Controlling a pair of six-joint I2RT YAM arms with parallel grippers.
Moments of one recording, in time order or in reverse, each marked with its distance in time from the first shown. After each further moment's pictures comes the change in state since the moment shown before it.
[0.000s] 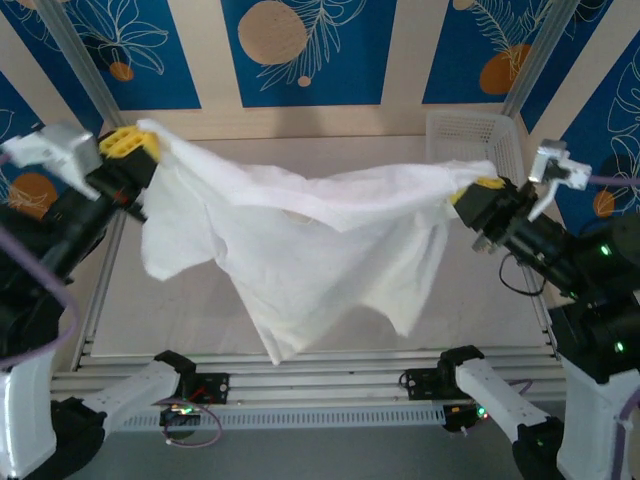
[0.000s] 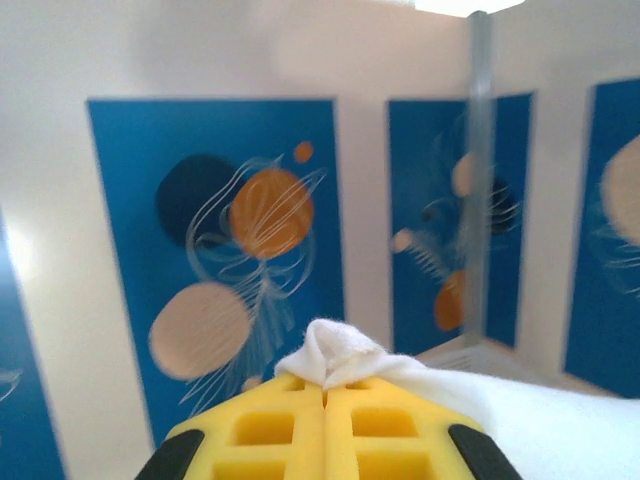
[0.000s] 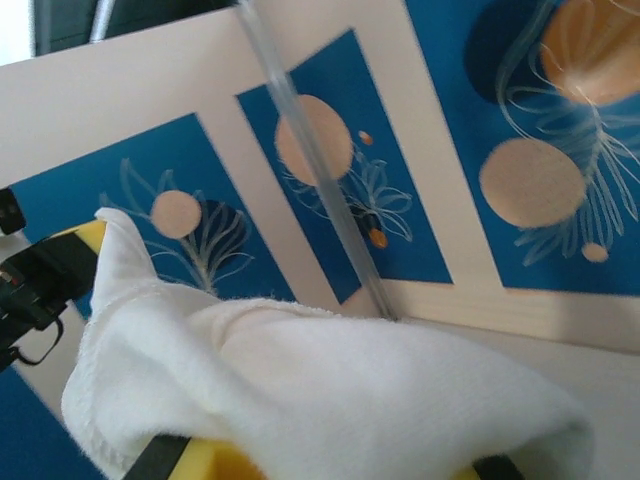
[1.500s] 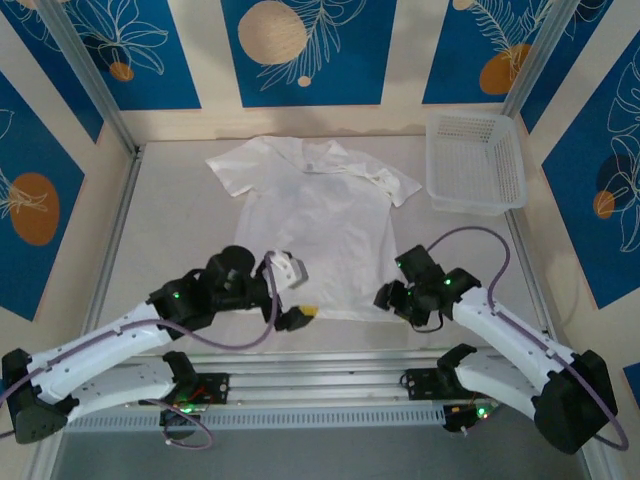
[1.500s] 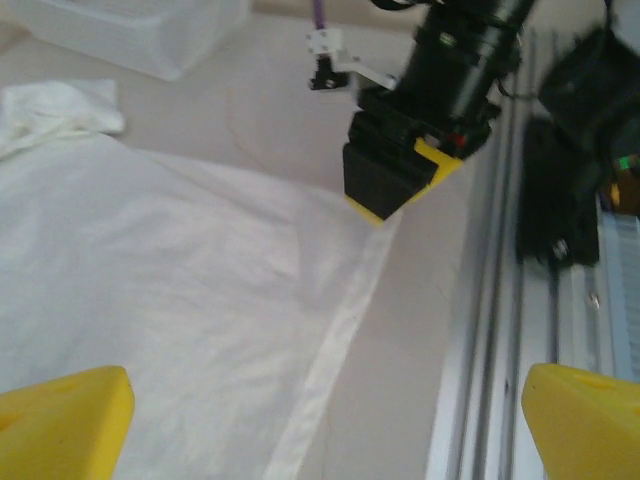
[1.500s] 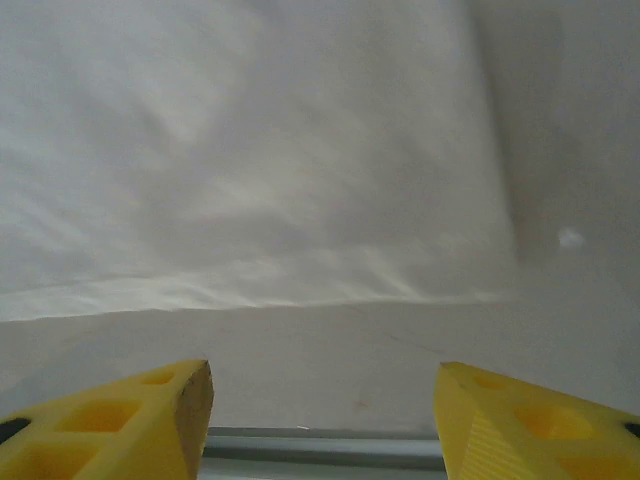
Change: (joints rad) left arm -0.567 -0.110 -1.063 0.243 0.114 0.128; right arm 0.340 0.119 -1.077 -0.198 0.385 0.473
